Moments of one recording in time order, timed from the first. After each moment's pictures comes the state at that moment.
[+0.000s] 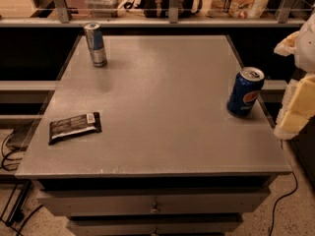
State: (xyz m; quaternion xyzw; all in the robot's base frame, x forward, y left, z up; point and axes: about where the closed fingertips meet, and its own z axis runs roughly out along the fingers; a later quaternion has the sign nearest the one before) arm 0.438 -0.217 0.976 -0.60 0.78 -0.03 0.16
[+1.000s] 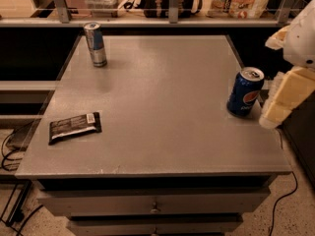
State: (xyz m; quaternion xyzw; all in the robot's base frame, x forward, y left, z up) arm 0.461 -0.202 0.976 -0.60 0.78 -0.02 0.19
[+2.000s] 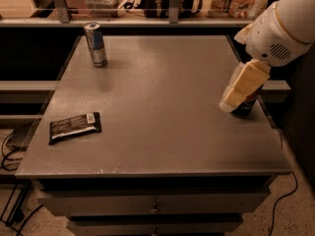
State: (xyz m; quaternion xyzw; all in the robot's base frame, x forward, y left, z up) arm 0.512 -0.151 0.965 -0.59 0.76 0.02 0.27
